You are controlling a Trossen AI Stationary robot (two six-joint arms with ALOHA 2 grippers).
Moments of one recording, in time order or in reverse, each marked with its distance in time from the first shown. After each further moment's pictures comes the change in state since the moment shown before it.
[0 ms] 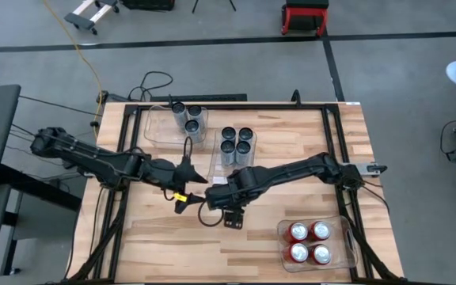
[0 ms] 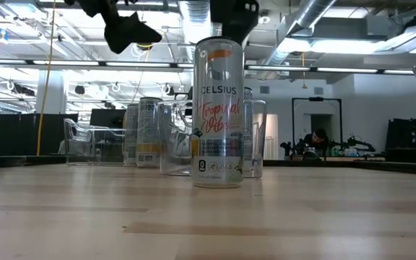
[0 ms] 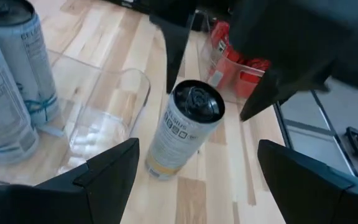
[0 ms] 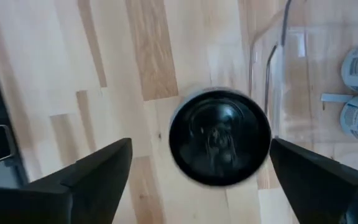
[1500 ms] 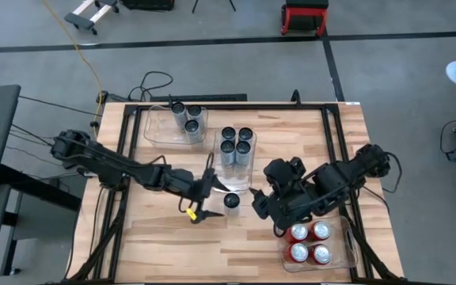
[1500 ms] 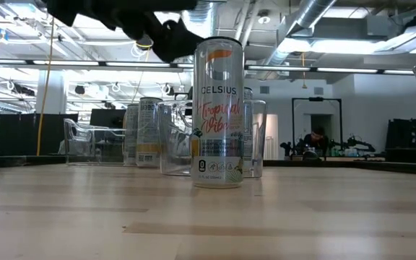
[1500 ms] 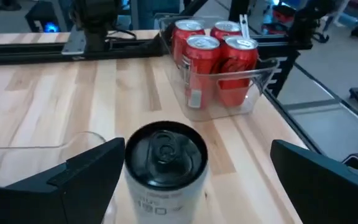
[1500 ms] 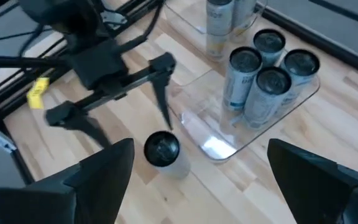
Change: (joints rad) left arm -0.004 0.305 0.000 0.443 0.088 0.357; right arm 0.258 -0.390 -0.048 -0.129 0.670 0.745
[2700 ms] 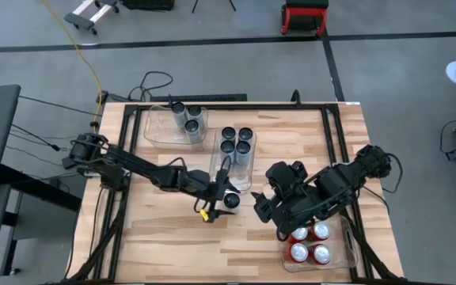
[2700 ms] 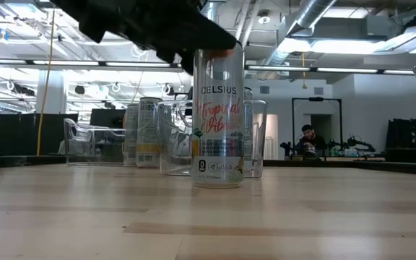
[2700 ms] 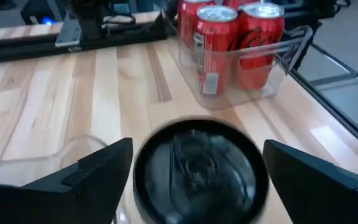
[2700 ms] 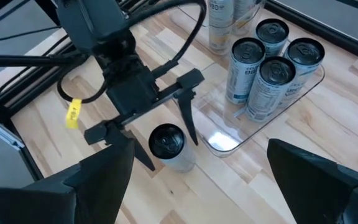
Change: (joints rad) left arm 0.045 0.204 0.093 0.048 0.045 0.104; right arm 0.027 0.000 -0.001 -0.014 -0.016 0.059
